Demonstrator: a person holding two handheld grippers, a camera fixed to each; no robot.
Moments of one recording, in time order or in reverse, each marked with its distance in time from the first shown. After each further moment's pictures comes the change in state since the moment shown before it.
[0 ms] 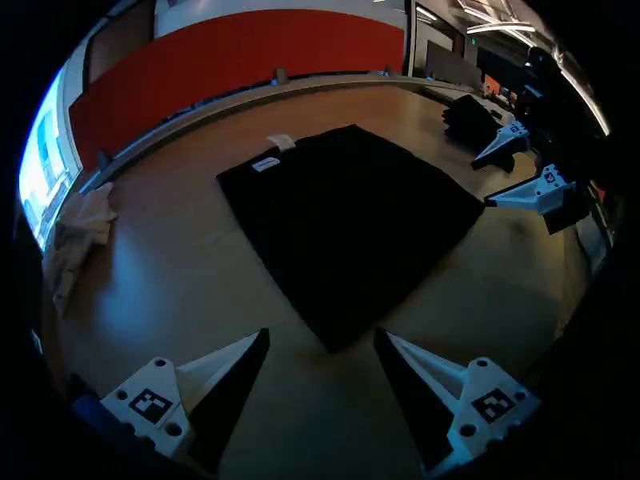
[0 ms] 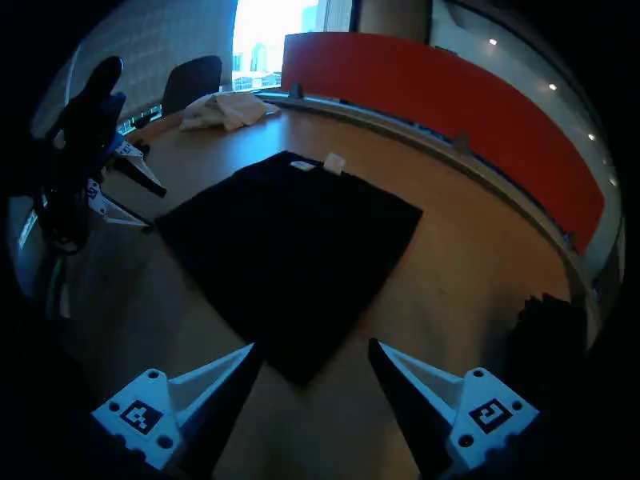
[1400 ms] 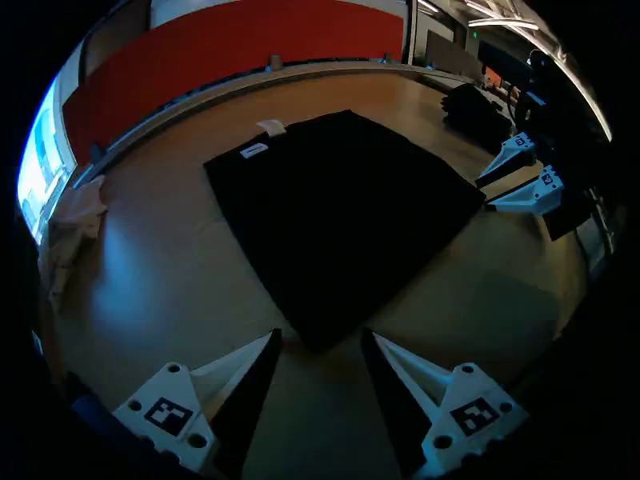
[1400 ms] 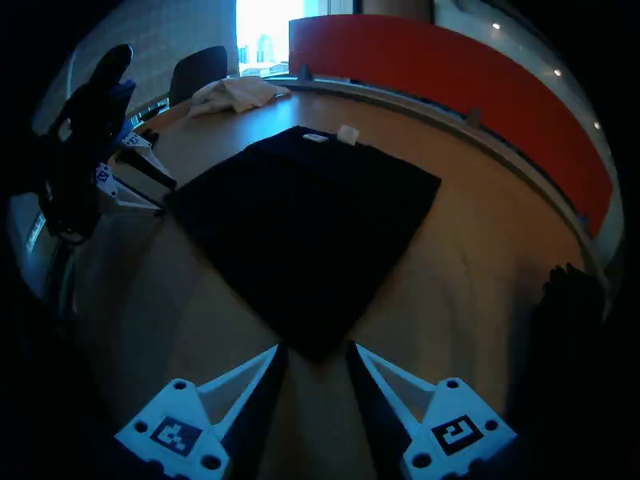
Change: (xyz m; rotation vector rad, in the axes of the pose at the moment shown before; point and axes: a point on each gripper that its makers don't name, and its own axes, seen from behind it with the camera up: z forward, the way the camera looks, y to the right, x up) left arm -0.004 0.014 0.009 -0.010 -0.056 -0.005; right arm -0.029 -0.015 0.007 0.080 -0.057 0.028
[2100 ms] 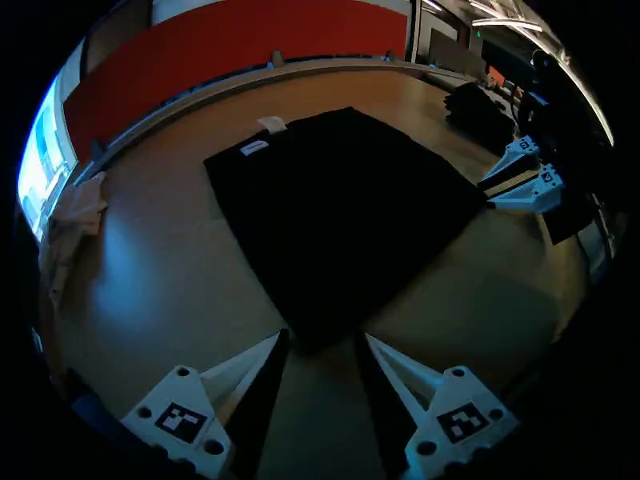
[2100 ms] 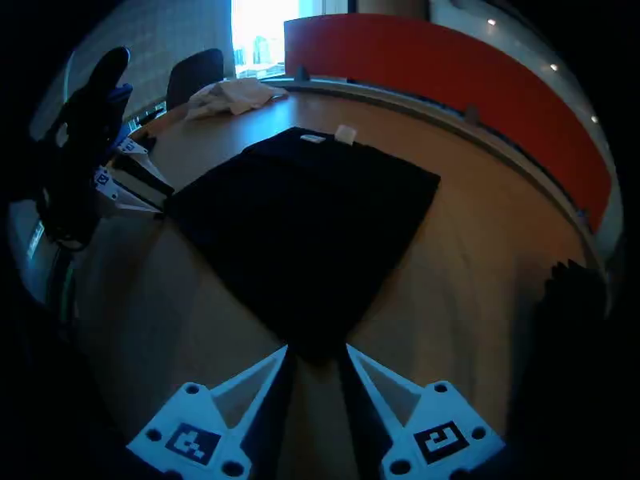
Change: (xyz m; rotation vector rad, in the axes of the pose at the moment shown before) left arm 0.001 0.002 0.000 0.006 -0.019 -0.011; right arm 0.001 0.000 0.001 0.001 0.002 0.025
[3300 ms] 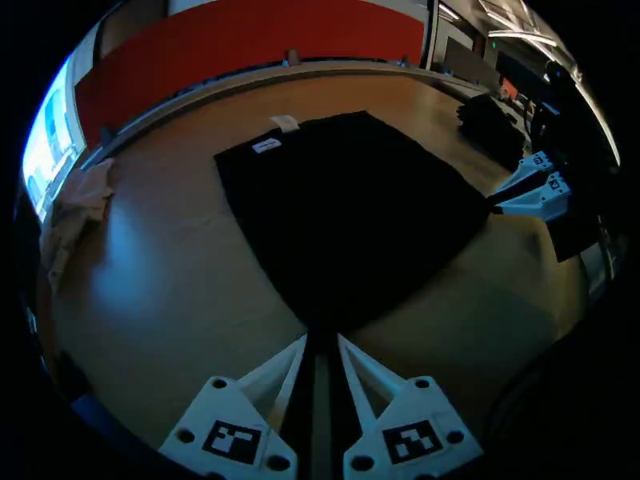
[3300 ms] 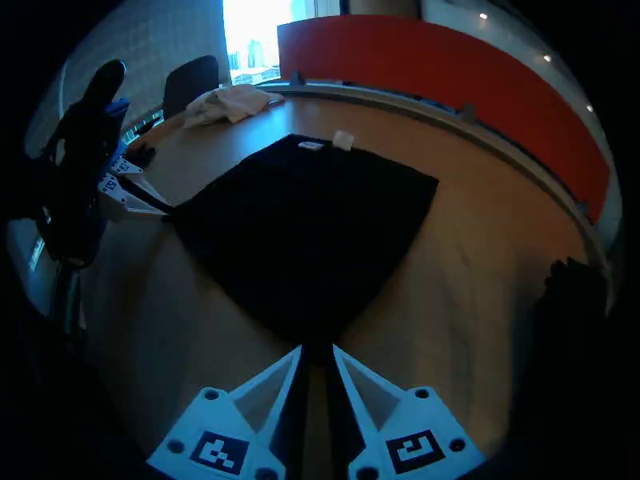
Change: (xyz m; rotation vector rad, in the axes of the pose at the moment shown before) left arm 0.003 -0.001 -0.001 0.022 0.003 -0.071; right arm 0.009 -0.004 -0.007 0.010 0.008 0.032
